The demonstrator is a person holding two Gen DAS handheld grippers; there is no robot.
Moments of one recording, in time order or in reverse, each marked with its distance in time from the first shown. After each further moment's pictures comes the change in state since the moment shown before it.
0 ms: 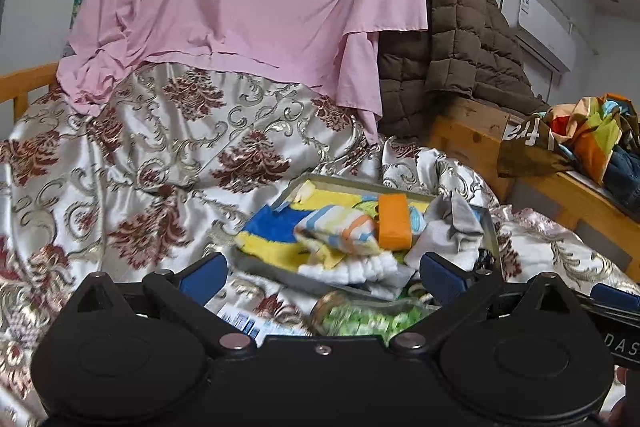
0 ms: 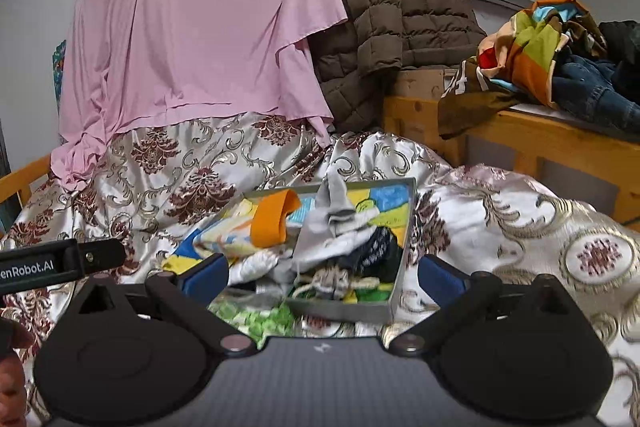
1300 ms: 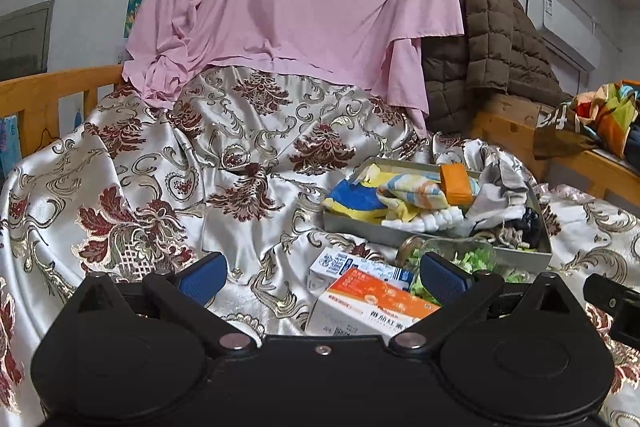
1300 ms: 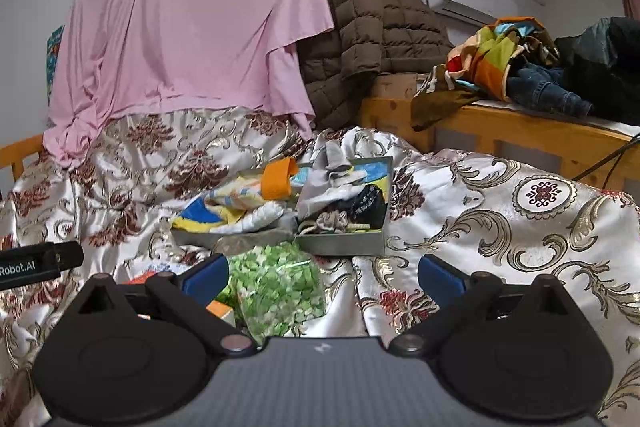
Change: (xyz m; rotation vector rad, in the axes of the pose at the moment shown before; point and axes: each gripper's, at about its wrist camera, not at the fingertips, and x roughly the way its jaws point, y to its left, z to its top) left arm -0.077 0.062 -0.064 0.023 -0.046 0.116; right arm -0.072 0.049 -0.070 -0.039 -0.040 -0.114
